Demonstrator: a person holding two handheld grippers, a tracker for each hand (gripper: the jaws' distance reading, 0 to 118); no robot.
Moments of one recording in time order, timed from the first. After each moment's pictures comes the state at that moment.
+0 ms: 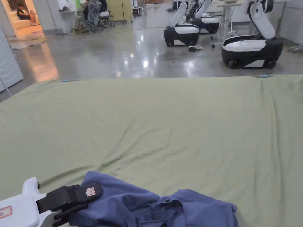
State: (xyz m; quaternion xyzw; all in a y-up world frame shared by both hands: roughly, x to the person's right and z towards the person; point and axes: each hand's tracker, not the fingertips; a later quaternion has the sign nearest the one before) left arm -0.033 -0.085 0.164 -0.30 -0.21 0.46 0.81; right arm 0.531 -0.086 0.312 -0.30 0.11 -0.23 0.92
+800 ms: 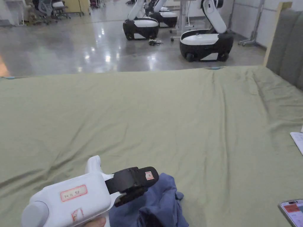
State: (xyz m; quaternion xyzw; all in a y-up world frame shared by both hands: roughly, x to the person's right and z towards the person) left arm 0.192 -0.105 0.105 -0.34 -0.34 0.43 0.76; right arm 0.554 -0.100 0.328 -0.30 0.09 -0.26 0.91
